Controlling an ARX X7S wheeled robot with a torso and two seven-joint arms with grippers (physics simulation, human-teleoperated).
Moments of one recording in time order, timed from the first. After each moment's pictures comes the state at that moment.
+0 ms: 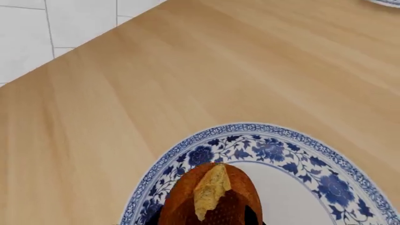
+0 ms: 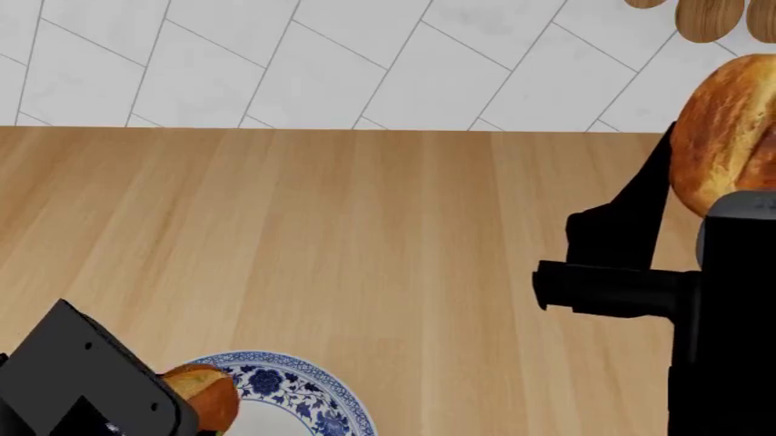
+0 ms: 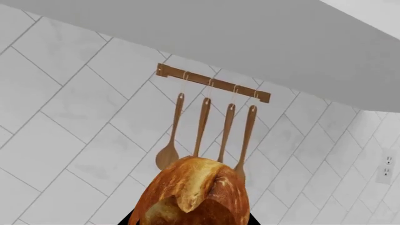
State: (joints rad) left arm -0.87 -0.68 0.48 0.58 -1.69 -1.31 -0.83; right arm 0.75 0.08 -0.31 -1.01 -1.07 1.49 -0.57
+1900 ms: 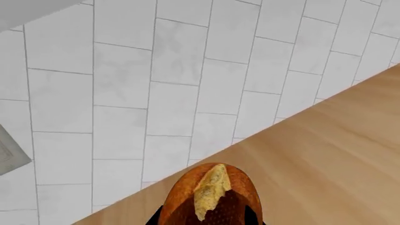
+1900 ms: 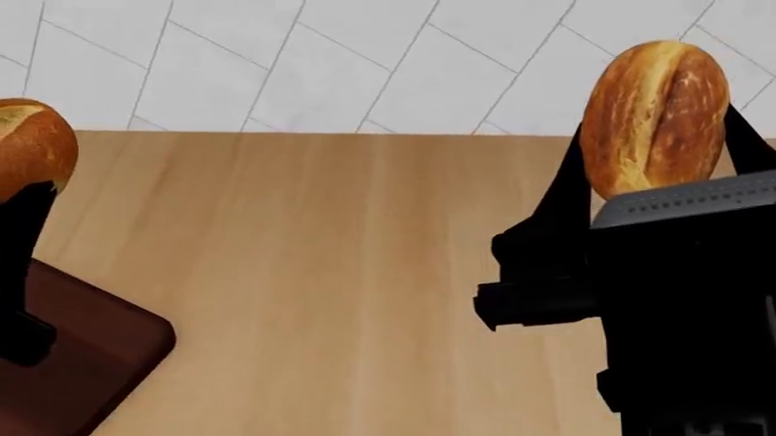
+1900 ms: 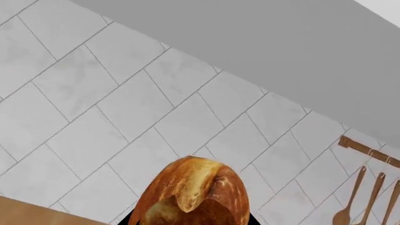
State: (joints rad) left arm -1.31 -0.85 0.40 0.62 -1.96 -1.22 -1.09; right arm 0.72 0.10 -0.33 -0.98 -1.03 1.36 -0.68
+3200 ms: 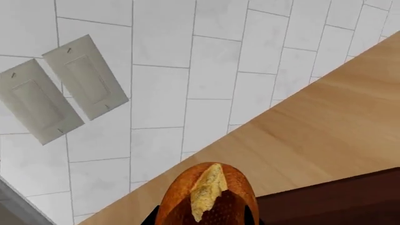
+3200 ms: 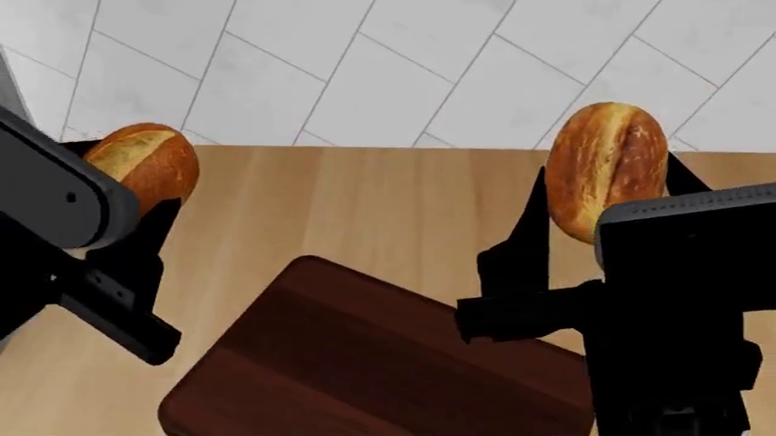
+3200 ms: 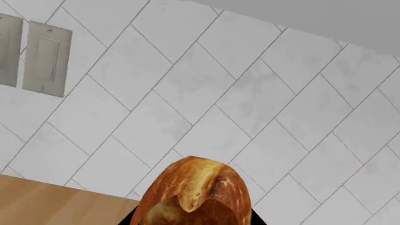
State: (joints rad) left arm -1.29 -0.68 0.54 0.53 -1.70 -1.23 -0.93; right arm 0.62 0.04 -0.09 -0.90 -0.61 1.29 -0.53
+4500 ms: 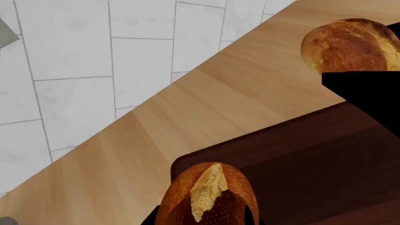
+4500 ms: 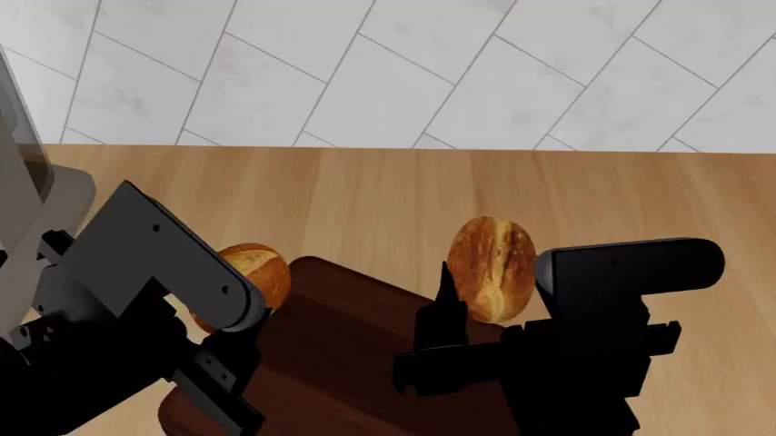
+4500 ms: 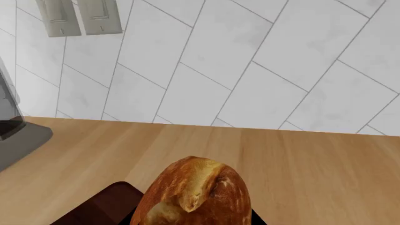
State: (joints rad) left arm -1.14 -0.59 0.73 0.42 -1.38 -1.18 -0.62; right arm 0.51 0.04 0.10 -0.65 0.07 1.27 -0.27
